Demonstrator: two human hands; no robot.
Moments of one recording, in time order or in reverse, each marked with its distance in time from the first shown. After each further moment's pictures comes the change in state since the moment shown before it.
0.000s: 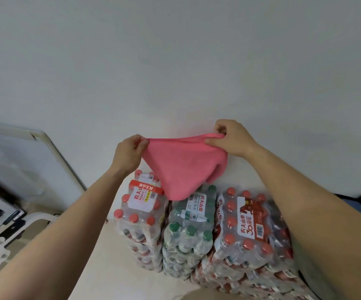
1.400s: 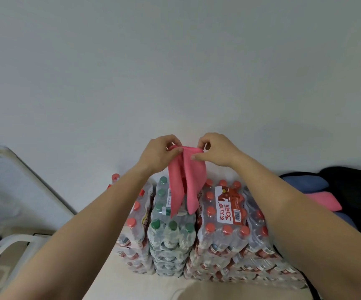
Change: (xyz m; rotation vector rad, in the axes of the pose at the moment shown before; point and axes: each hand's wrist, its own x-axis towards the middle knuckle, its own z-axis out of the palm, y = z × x) left_hand -0.016 0.103 0.088 -0.049 -0.323 0.301; right_hand -0.066 0.029 -0.012 0.018 -0.090 0.111
